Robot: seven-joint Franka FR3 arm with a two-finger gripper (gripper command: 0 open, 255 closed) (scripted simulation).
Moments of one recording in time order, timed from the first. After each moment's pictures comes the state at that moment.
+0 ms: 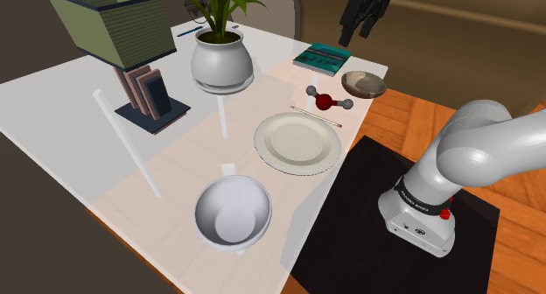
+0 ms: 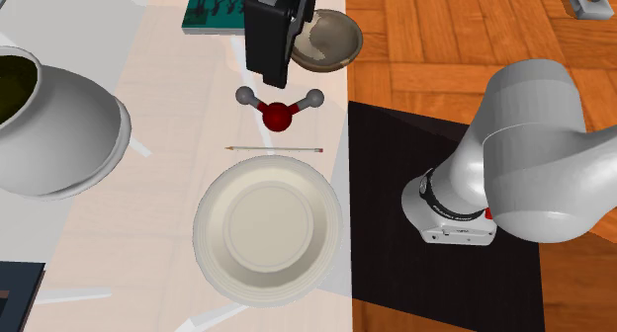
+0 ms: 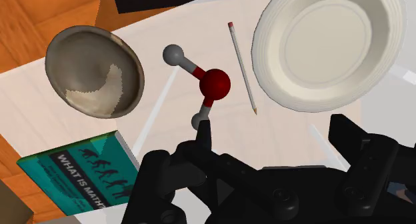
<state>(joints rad) 0.02 -0.83 0.03 -2.37 0.03 1.66 0.09</state>
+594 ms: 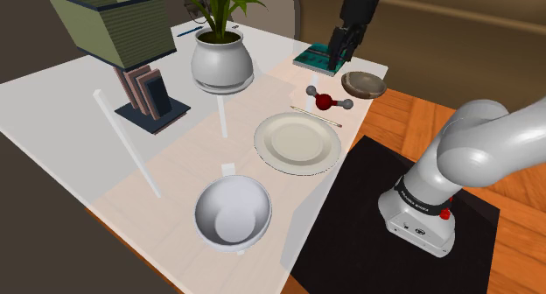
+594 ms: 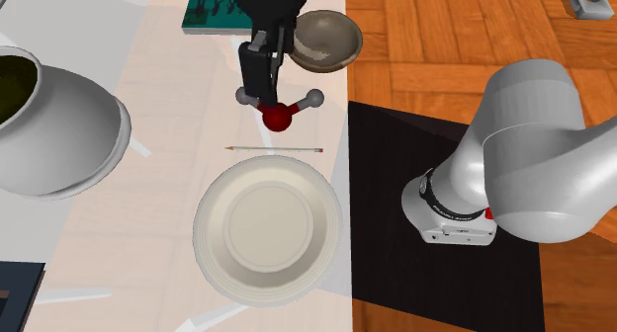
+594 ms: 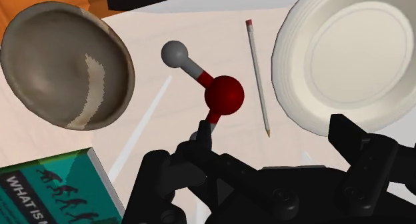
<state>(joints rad) 0.03 -0.68 -0.06 -2.46 0.02 1.80 -0.06</state>
